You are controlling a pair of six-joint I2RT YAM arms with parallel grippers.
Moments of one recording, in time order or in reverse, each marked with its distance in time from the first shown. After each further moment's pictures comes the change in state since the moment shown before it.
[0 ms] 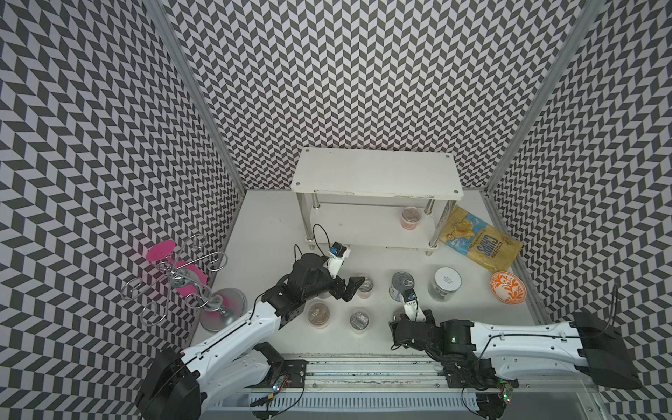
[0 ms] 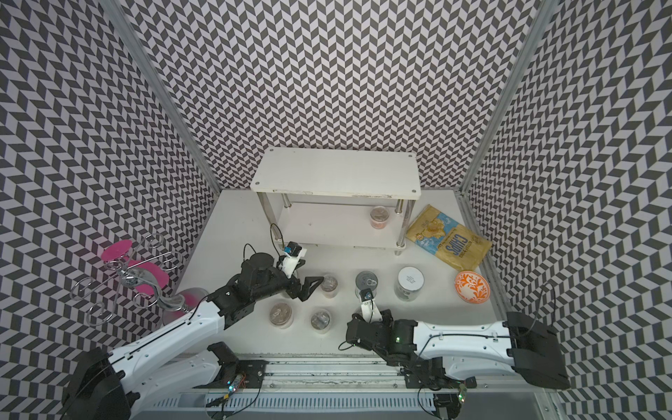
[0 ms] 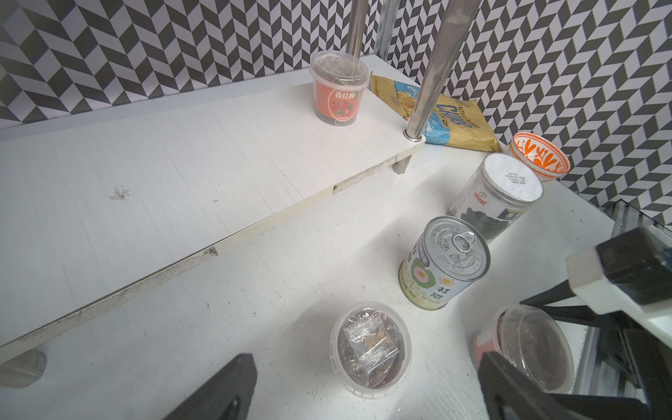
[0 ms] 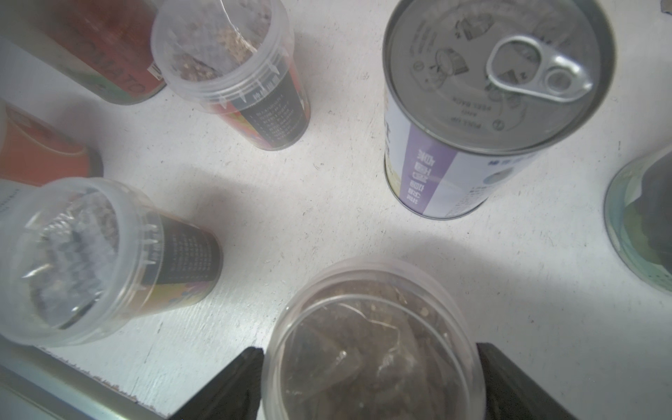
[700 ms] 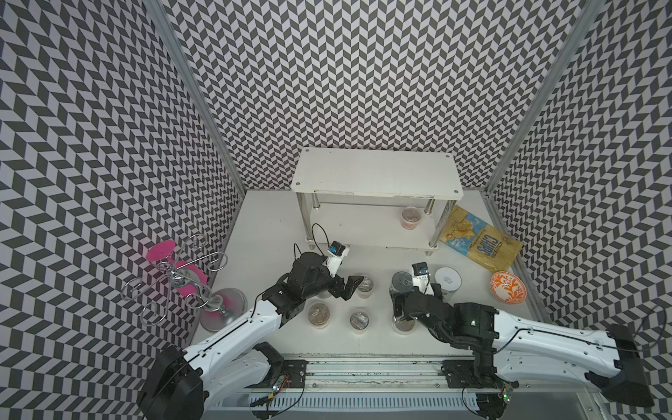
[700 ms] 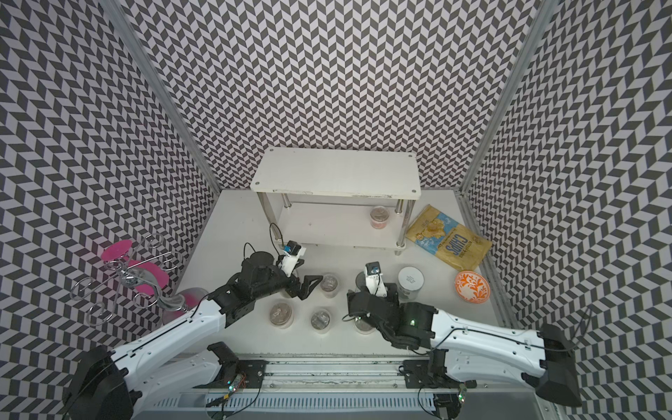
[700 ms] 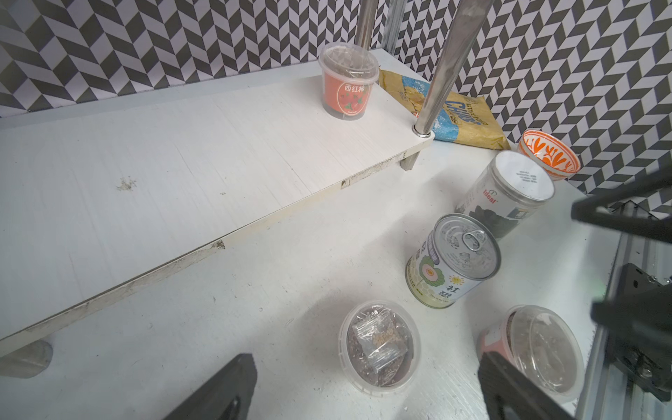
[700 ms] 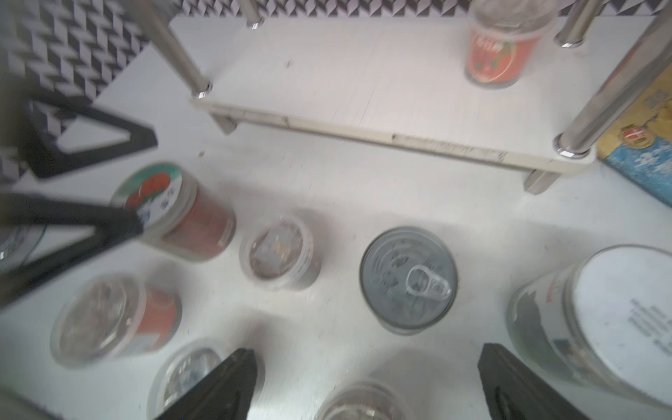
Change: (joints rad) left arm 0.026 0.023 0.000 0.000 0.010 0.000; right arm -0.225 -0.132 0.206 -0.039 0.109 -0.218
